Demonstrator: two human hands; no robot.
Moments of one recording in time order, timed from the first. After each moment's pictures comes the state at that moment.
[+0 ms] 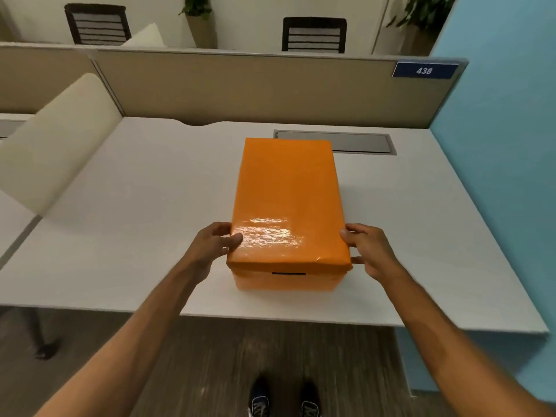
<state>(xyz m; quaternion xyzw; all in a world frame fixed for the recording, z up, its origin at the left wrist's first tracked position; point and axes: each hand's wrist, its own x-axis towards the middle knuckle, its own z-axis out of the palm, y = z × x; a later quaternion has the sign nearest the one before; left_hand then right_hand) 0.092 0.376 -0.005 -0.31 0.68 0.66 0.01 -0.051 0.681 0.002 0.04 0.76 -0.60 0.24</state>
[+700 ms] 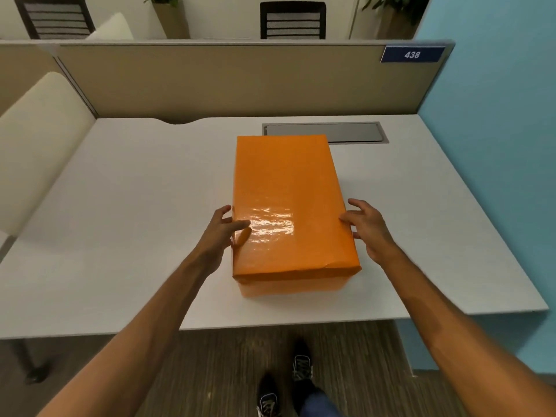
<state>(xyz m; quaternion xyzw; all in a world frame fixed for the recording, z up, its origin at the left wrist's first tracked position) 0.045 0.358 -0.016 -0.29 0.64 0.71 0.03 -0.083 0.653 -0.015 0.03 0.81 -0.57 0.18</state>
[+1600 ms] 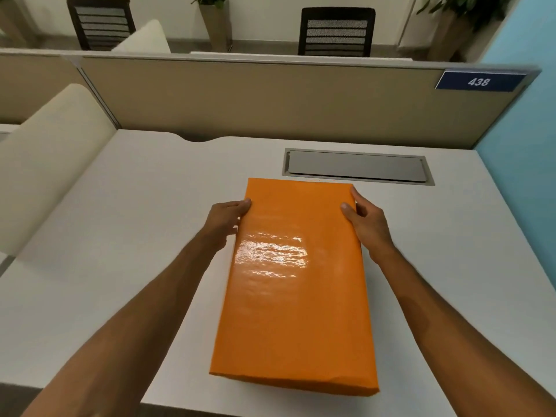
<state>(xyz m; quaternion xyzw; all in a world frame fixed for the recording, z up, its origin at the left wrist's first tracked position) -0.124 0.295 -0.004 -0.38 0.66 0.65 -0.04 -0.257 0.574 -0.029 -0.10 0.83 -0.53 0.14</state>
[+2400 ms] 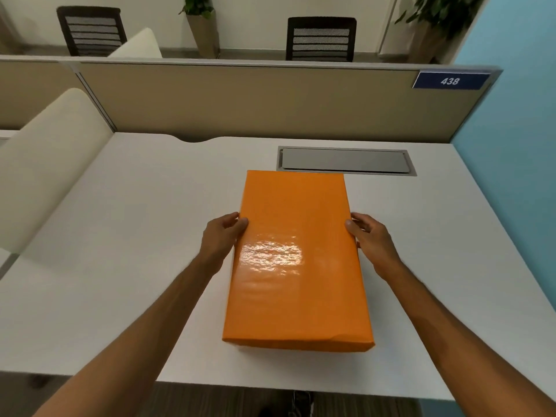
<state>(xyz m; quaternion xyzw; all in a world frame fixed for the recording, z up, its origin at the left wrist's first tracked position) -0.044 0.331 -0.004 -0.32 0.74 0.59 -0.07 -0.185 0.621 -0.027 -0.05 0.83 -0.54 0.16</state>
